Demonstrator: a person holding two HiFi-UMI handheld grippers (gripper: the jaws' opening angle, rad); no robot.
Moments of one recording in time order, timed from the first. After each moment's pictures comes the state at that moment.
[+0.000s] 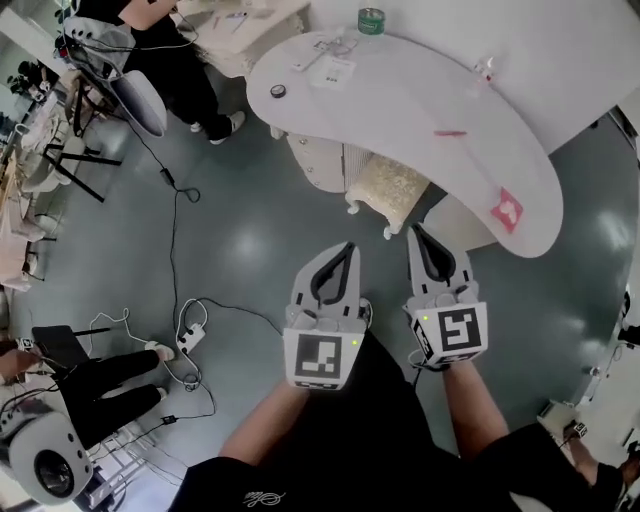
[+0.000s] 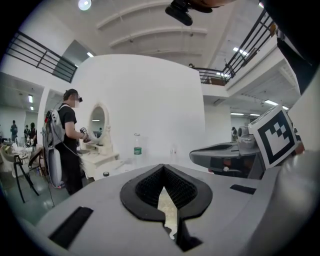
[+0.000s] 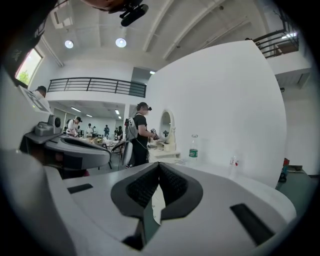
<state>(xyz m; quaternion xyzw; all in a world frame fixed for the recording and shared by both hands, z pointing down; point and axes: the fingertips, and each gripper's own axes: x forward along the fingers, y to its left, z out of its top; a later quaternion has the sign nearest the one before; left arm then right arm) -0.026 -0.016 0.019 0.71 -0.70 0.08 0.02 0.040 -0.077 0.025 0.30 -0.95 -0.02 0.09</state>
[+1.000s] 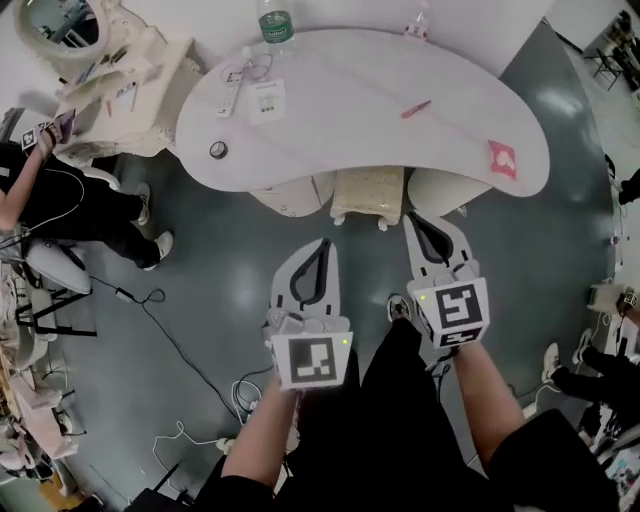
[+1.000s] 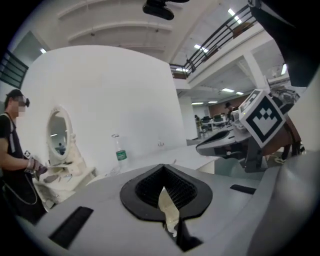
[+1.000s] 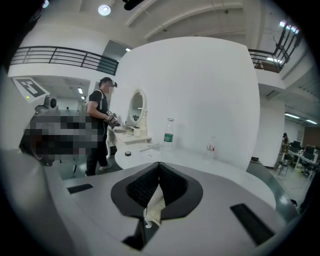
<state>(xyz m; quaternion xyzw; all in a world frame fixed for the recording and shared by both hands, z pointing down) -0.169 -0.110 0.063 0.83 -0.52 0.18 -0.06 -0.054 -0.147 0.087 0.50 -0.85 0.01 0.17</state>
